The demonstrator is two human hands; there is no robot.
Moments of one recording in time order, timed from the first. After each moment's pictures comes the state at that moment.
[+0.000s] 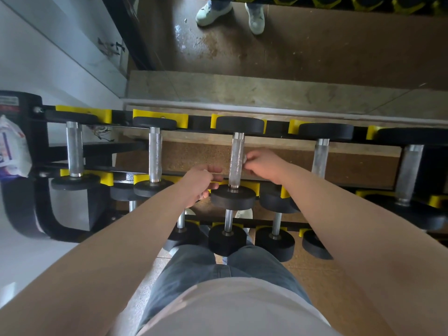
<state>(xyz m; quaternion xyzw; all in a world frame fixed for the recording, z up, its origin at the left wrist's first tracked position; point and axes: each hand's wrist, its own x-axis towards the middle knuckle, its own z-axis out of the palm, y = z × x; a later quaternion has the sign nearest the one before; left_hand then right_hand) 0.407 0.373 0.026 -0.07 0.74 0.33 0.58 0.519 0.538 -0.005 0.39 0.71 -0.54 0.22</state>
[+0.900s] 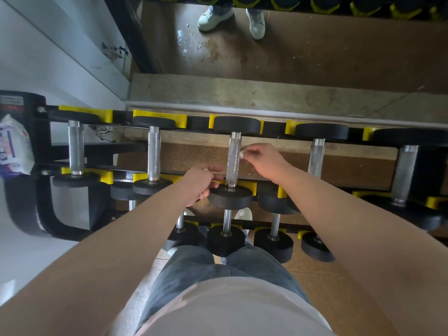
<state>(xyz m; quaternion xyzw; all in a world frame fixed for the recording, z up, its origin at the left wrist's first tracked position) 0.417 0.377 0.029 -0.07 0.75 0.33 0.56 0.531 0.541 -0.003 0.39 0.75 -0.52 0.12</state>
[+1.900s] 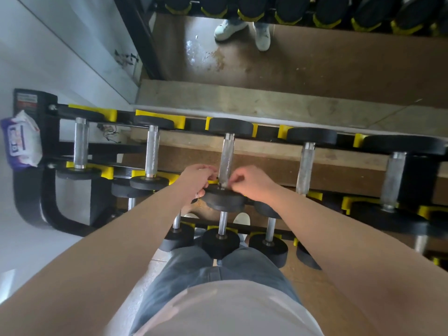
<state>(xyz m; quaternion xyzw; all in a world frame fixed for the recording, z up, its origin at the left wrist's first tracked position) 0.437 0.379 0.044 -0.07 0.78 0.35 0.52 0.559 0.508 0.015 0.30 0.79 -0.49 0.22</state>
